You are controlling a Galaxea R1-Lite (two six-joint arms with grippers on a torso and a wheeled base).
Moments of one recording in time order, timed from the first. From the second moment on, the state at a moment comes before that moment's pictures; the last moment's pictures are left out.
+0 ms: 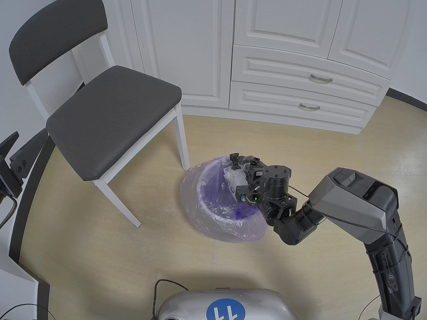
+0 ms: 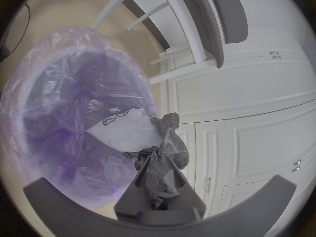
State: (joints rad) left arm -0.23 0.90 -0.50 -0.54 0.05 -0.07; right arm 0.54 2.55 -1.32 -1.11 -0.38 -1.44
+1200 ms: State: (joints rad) left arm -0.23 0.90 -0.50 -0.54 0.05 -0.07; right arm 0.60 2.65 -1.30 -1.12 -0.40 -1.44
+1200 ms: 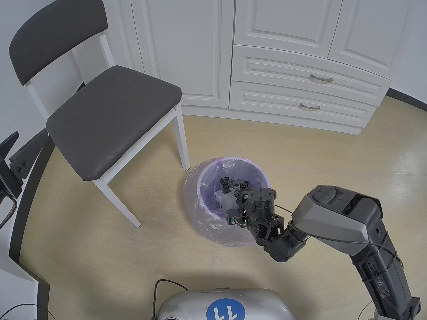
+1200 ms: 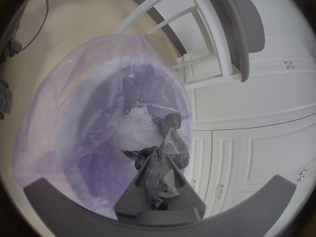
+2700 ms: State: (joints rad) left arm -0.23 0.89 -0.50 -0.55 0.05 -0.07; right arm 0.63 2.53 -1.30 -1.15 -0.40 -1.44
